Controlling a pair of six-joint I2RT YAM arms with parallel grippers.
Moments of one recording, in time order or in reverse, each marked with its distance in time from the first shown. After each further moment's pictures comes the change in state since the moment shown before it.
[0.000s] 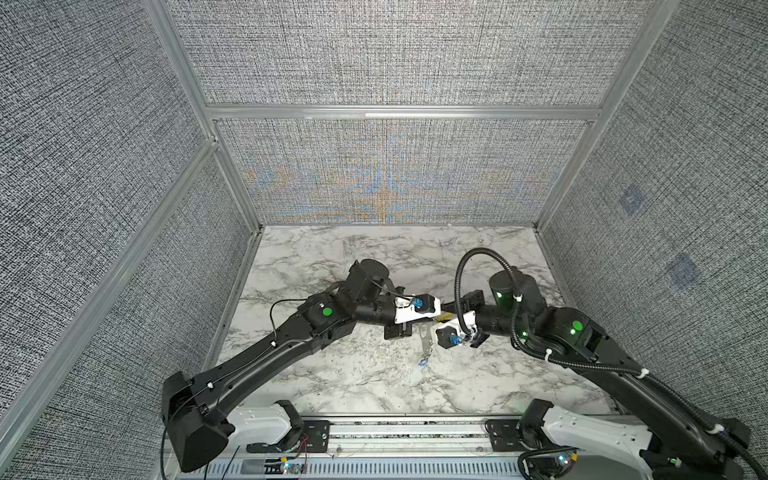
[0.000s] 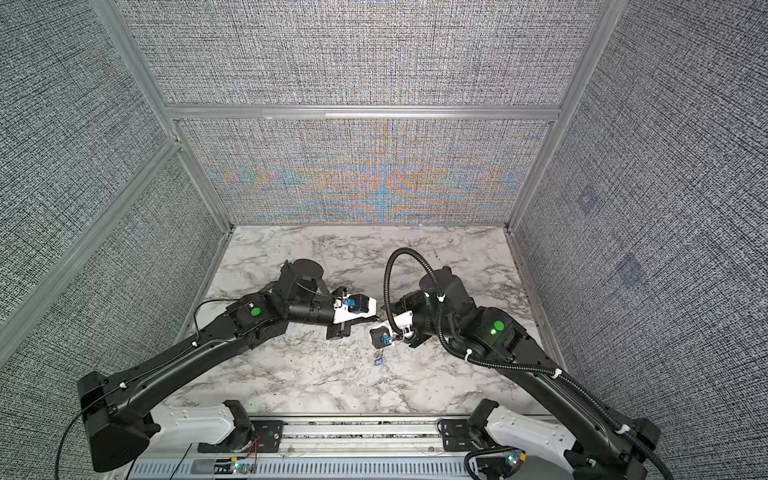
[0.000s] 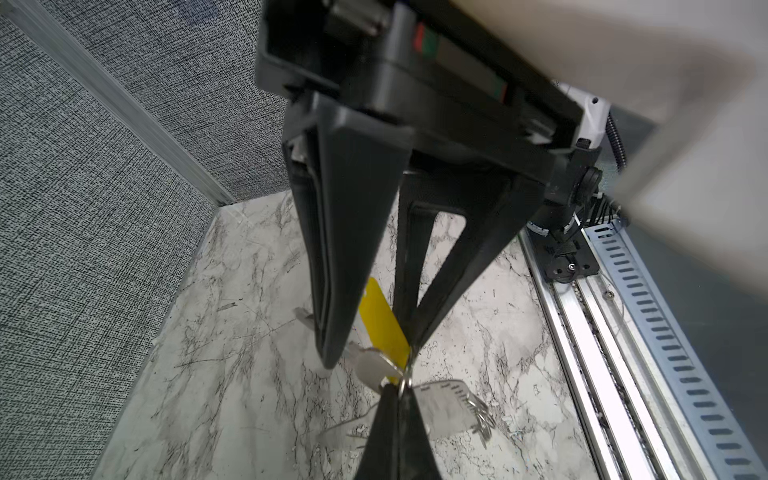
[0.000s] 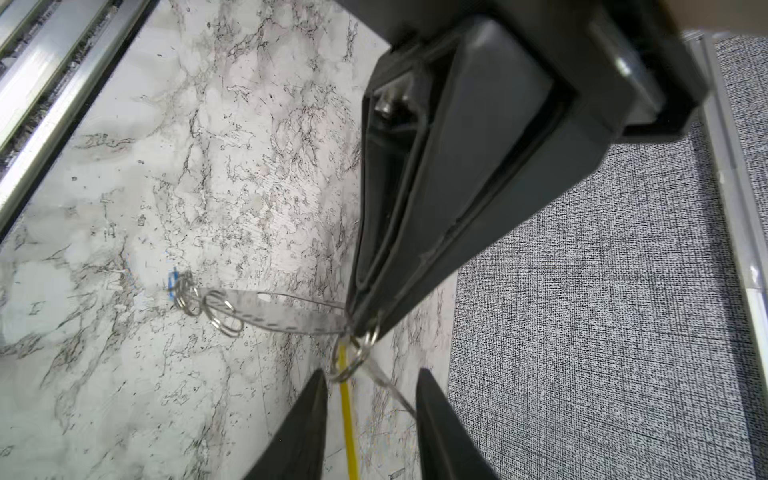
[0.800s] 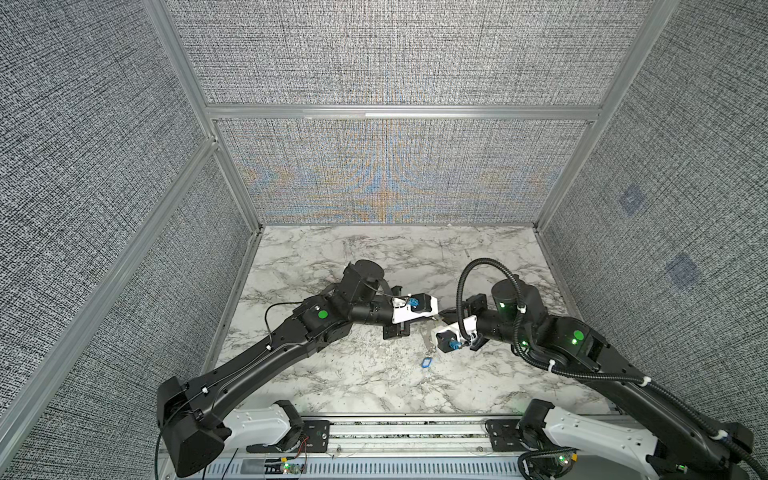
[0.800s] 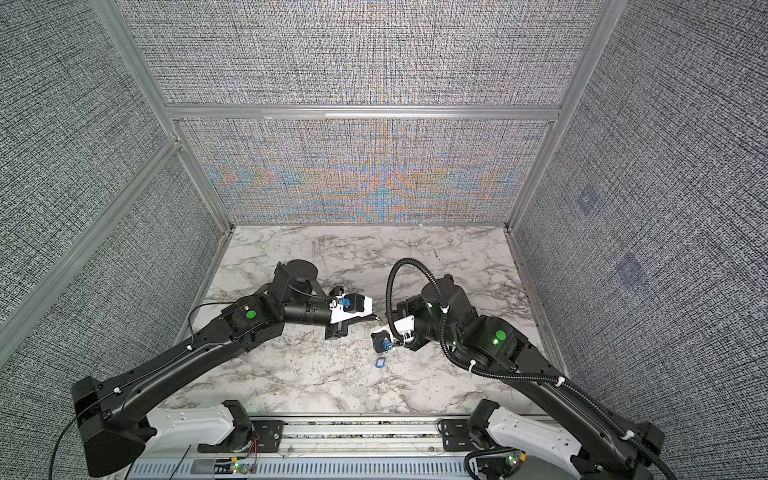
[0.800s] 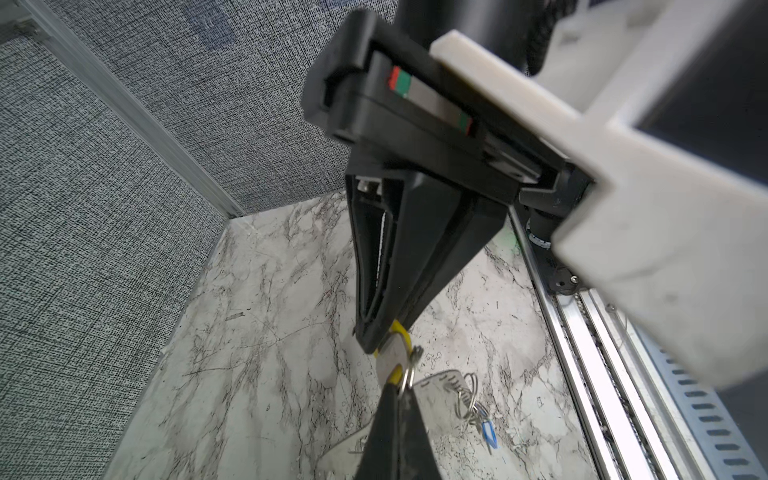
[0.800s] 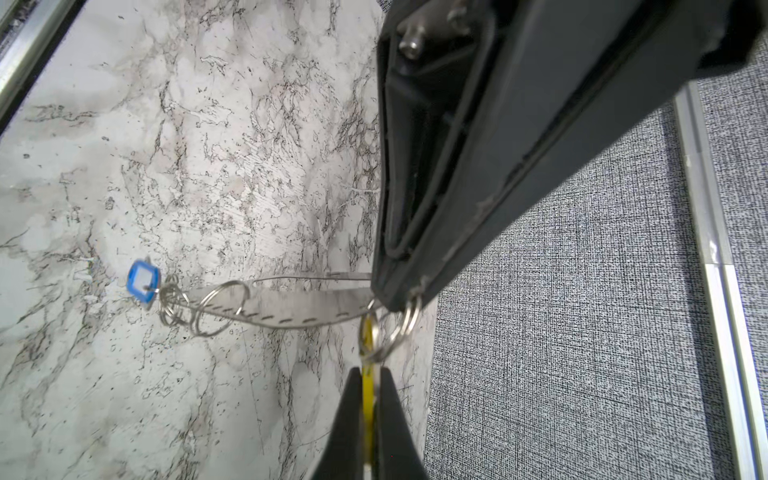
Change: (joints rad) left arm 0.016 -0.042 -0.039 0.062 0.020 -0.029; right arm 0.030 -0.063 -0.081 0.081 0.107 0.019
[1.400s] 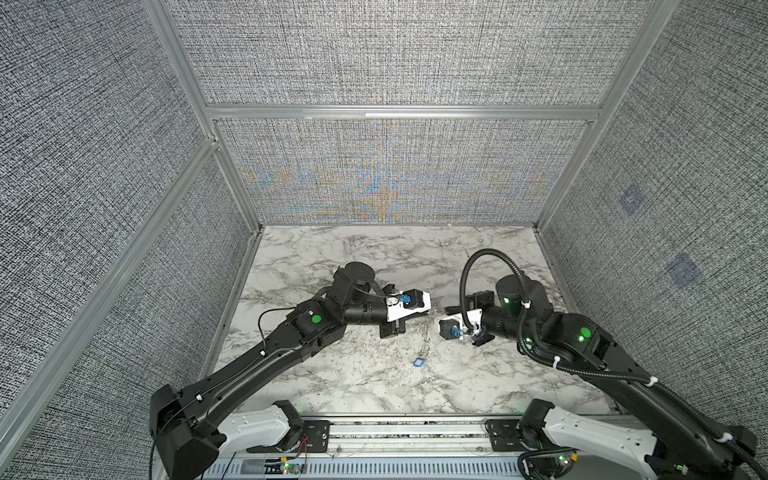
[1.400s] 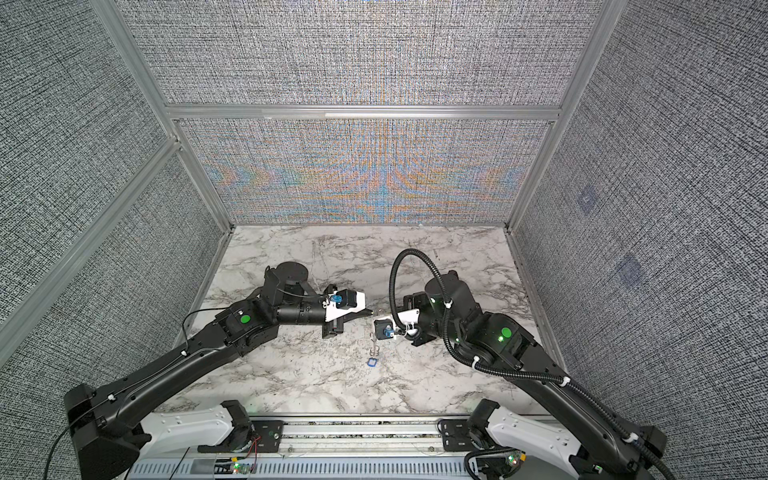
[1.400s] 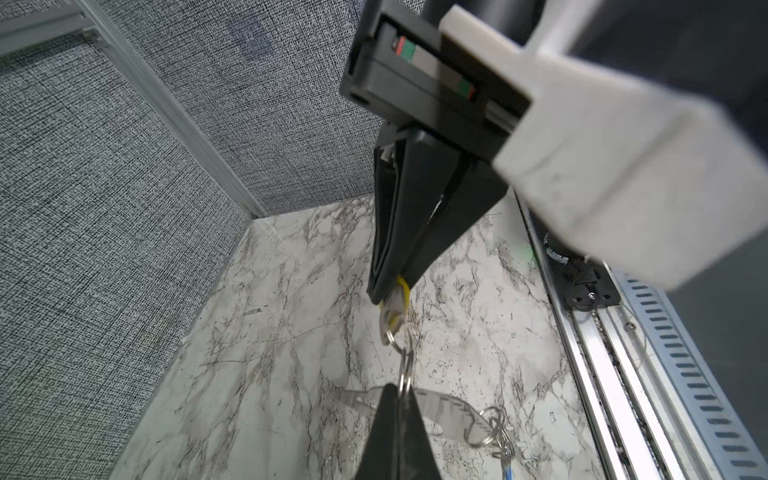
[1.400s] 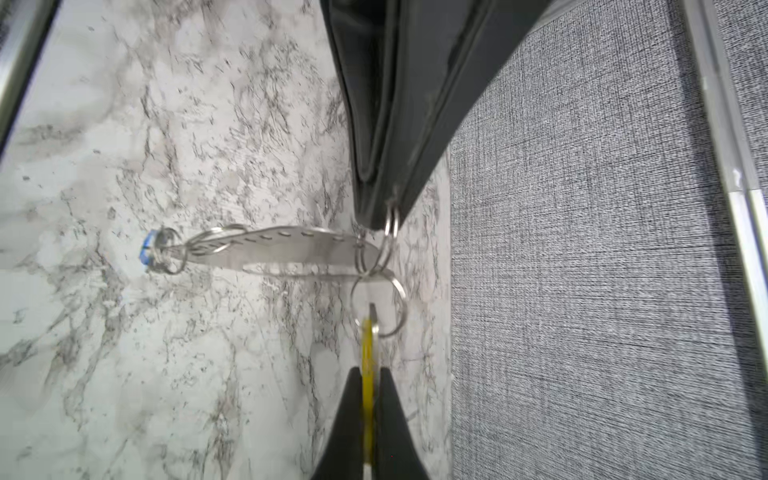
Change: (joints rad) left arm 0.023 -0.040 -0.059 0.069 -0.014 -0.046; right arm -0.018 0.017 0.055 -0.088 0.032 0.113
